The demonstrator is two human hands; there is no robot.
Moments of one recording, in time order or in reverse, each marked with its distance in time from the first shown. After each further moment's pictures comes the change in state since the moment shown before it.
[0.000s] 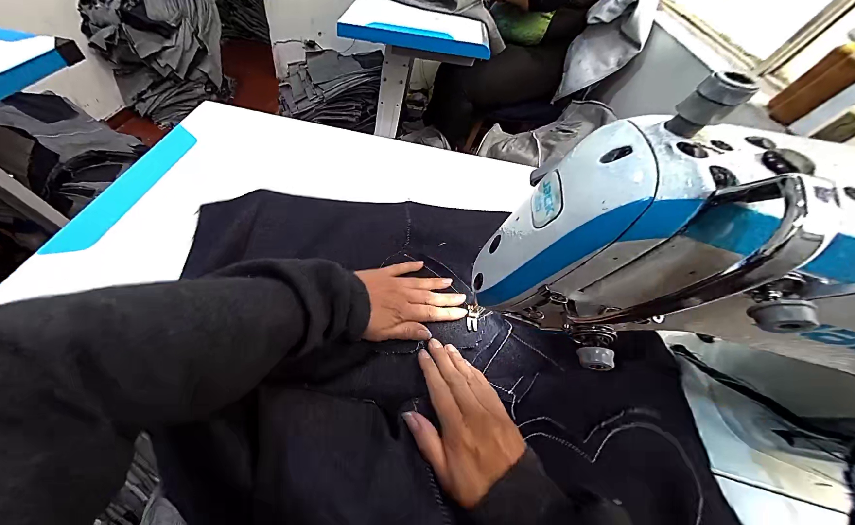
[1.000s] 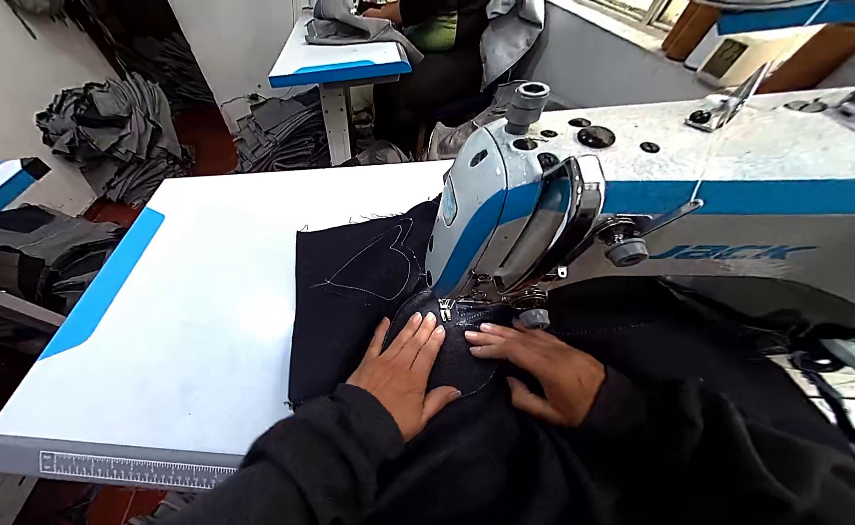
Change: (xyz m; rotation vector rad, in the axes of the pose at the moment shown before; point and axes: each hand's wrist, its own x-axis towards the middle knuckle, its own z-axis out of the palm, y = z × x) left_hand 0.009 0.113 0.042 0.133 0.220 -0.500; right_hand -0.017 0.109 -0.036 0.235 -0.063 -0.143
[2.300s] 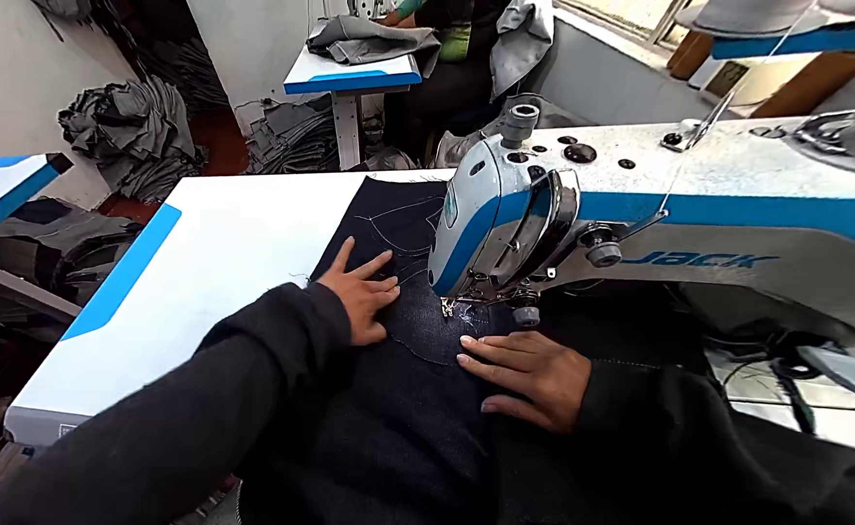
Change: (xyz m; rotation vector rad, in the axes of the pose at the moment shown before) left_hand 0.050 -0.078 -0.078 0.143 -0.426 0.084; right_hand 0.007 -0.005 -0.013 -0.179 -0.160 -0.213
